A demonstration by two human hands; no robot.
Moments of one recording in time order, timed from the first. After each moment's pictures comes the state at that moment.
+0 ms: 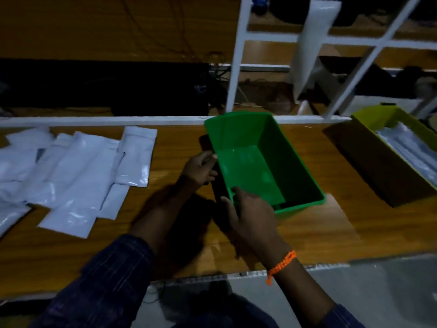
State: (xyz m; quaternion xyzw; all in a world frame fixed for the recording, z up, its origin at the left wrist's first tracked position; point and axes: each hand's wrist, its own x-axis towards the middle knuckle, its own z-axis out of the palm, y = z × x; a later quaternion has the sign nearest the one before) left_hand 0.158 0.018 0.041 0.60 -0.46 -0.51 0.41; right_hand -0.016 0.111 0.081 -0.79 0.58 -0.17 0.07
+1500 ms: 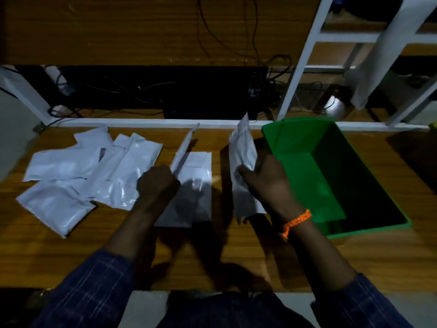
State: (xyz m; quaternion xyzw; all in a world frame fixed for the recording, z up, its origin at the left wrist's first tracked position) left_hand 0.347 0.075 0.070 0.87 -0.49 -0.08 0.06; right_hand 0.103 0.033 0.113 -0.72 0.57 -0.29 0.27
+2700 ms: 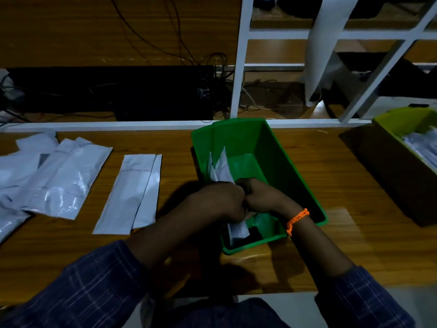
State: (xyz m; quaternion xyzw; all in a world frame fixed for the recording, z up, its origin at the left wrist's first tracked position) left_hand 0.072 0.035 0.129 0.58 -0.77 -0.20 -0.15; right_hand -0.048 -0.008 0.076 -0.69 0.50 -0.03 0.52
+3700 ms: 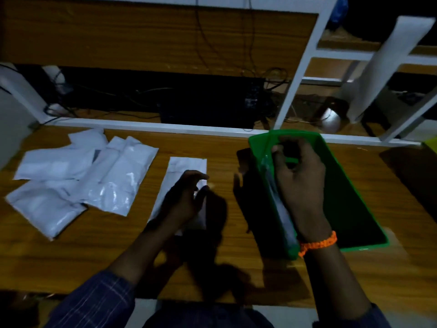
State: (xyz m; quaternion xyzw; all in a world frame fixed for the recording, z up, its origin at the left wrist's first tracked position) left_hand 0.301 0.078 0.034 0.67 -0.64 -0.15 0.34; right_hand 0.067 0.037 0.164 -0.66 0.53 -0.49 0.20
